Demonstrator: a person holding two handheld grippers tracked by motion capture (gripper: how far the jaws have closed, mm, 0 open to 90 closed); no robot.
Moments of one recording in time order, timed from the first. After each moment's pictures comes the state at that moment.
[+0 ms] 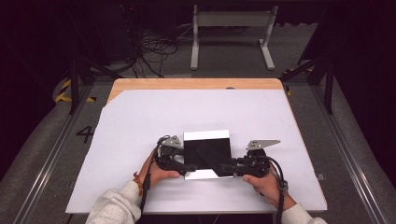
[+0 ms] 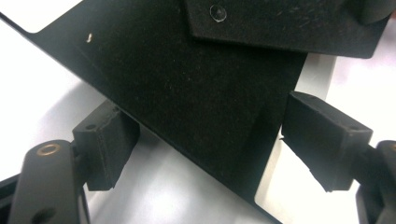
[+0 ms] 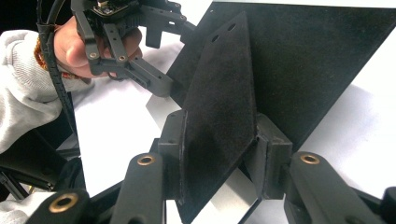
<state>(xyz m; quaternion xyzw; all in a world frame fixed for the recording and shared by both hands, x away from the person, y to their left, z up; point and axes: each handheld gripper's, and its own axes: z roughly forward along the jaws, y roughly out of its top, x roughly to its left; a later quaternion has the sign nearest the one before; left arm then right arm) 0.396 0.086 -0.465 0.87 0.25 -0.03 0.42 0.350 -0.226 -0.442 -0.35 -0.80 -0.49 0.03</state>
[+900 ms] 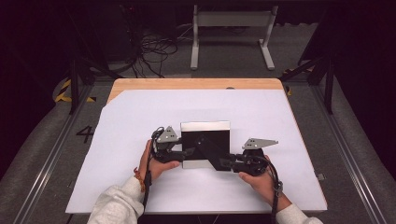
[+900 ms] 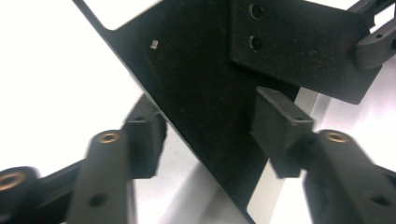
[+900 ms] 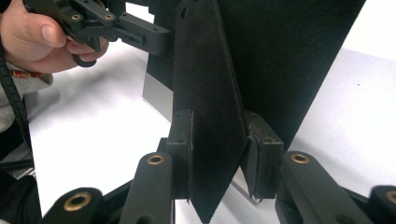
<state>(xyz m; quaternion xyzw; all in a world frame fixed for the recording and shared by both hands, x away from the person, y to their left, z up) 0.397 0.094 -0.439 0.85 0.25 0.09 0.46 0.349 -0.213 -0.434 -0.36 -0.80 -0.48 -0.05</state>
